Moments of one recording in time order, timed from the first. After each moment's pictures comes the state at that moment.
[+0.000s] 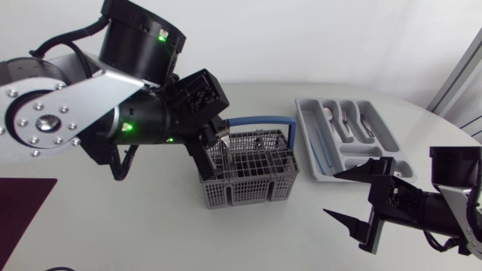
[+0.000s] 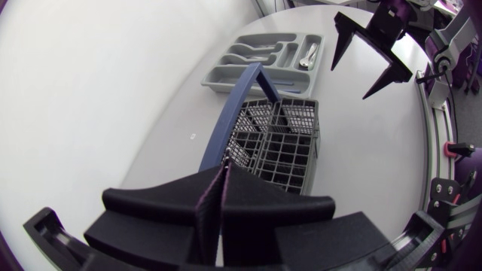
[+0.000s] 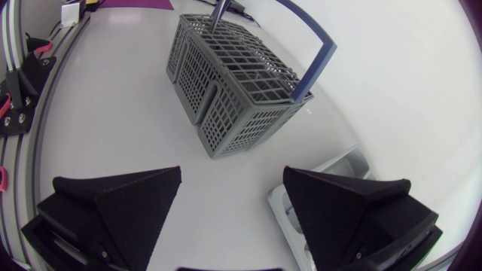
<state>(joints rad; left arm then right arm) -0.75 1.36 1.08 -0.38 -0.07 0.56 -0.01 0.95 0.34 -0.19 -0.61 -1.04</state>
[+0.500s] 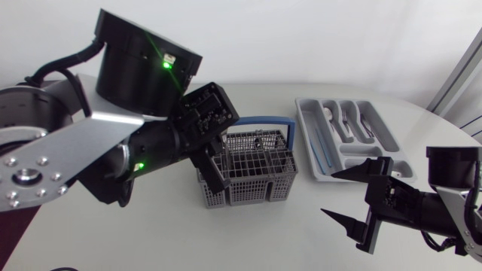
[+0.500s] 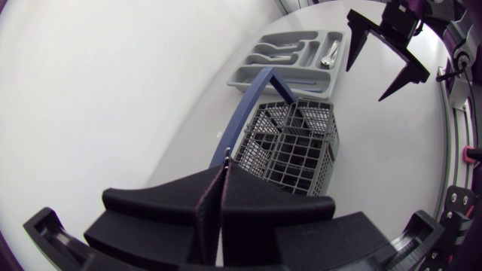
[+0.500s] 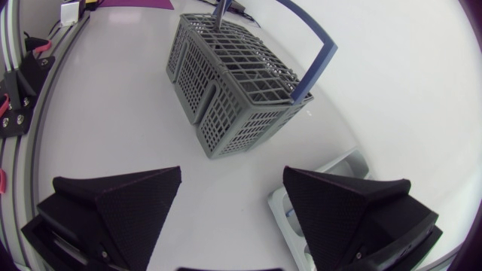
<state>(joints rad) -0.90 1.31 1.01 -0.30 -0.38 0.52 0.03 0.94 0.33 -0.16 -0.59 -1.02</state>
